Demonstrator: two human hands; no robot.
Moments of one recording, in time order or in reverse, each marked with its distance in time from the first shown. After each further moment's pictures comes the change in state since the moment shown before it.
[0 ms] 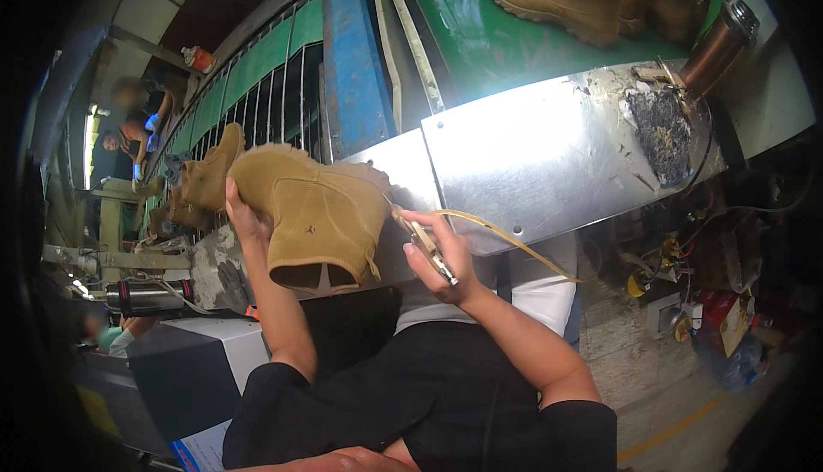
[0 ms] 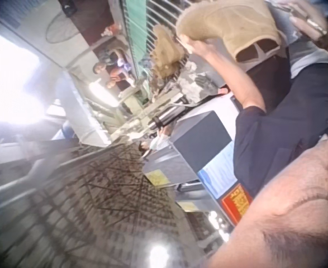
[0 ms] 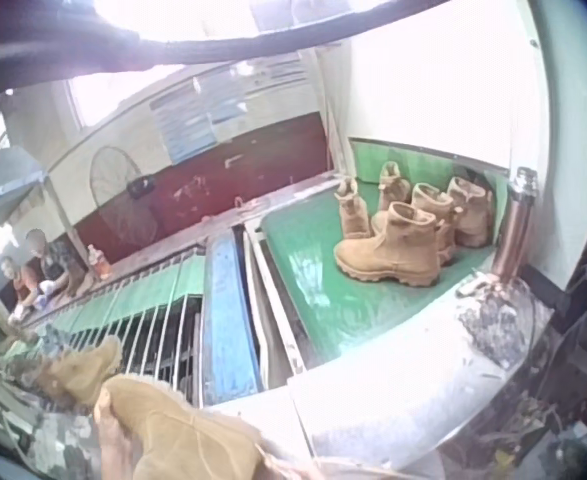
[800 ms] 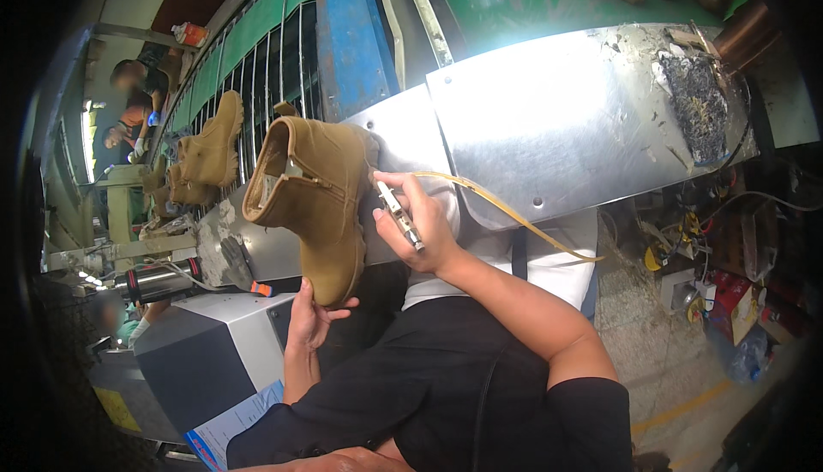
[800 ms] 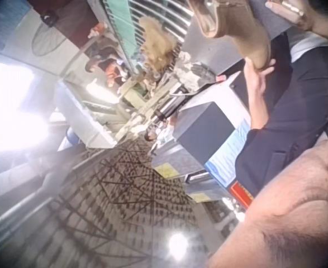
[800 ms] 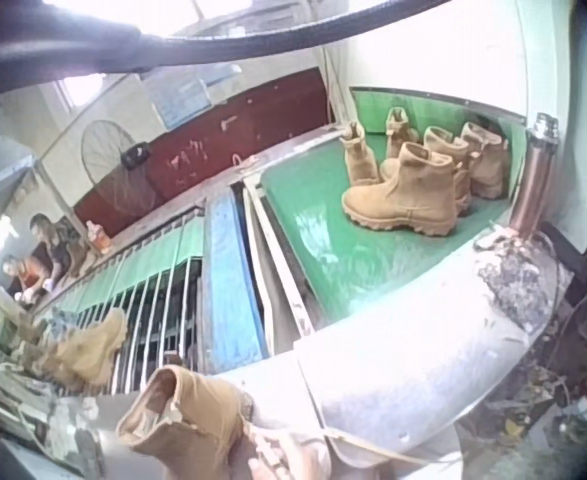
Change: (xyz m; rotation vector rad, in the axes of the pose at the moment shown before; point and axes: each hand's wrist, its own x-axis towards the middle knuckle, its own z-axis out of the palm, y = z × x) left_hand -0.220 0.038 -0.021 0.219 -0.116 -0.934; right_hand 0.027 0.009 0.031 0.008 0.006 -0.023
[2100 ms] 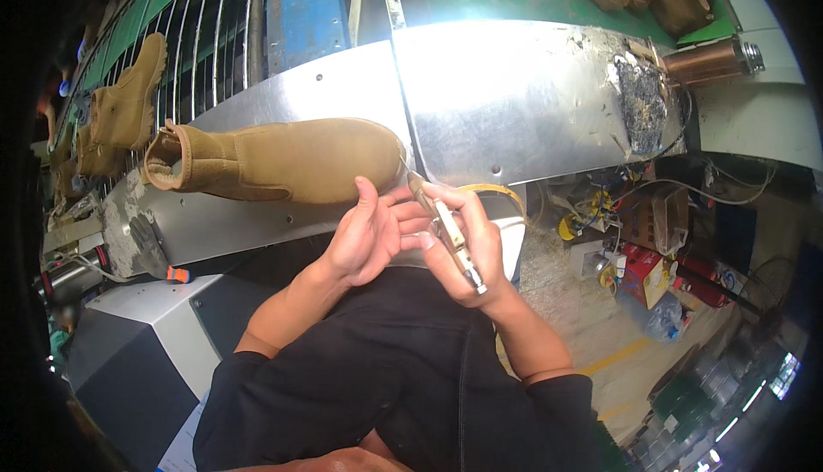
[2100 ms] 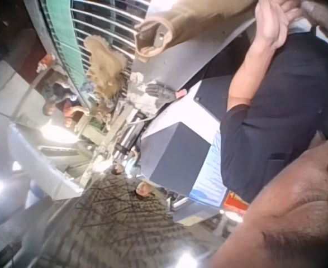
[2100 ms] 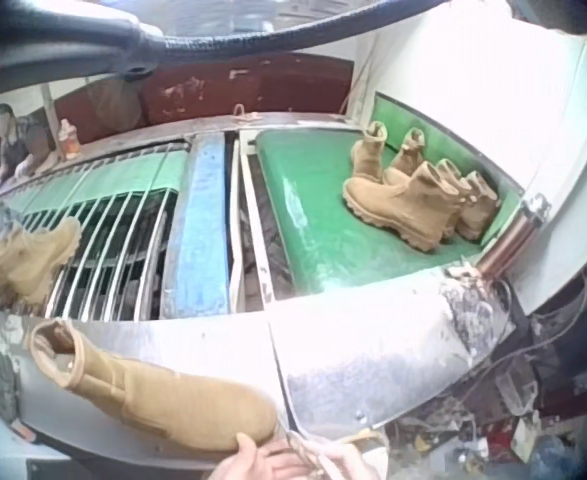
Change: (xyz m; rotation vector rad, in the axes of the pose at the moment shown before) left_hand 0.071 -0.001 0.166 -0.494 -0.799 -0.151; right_hand -0.070 -0.068 -0.039 -0.159 0.051 0.165
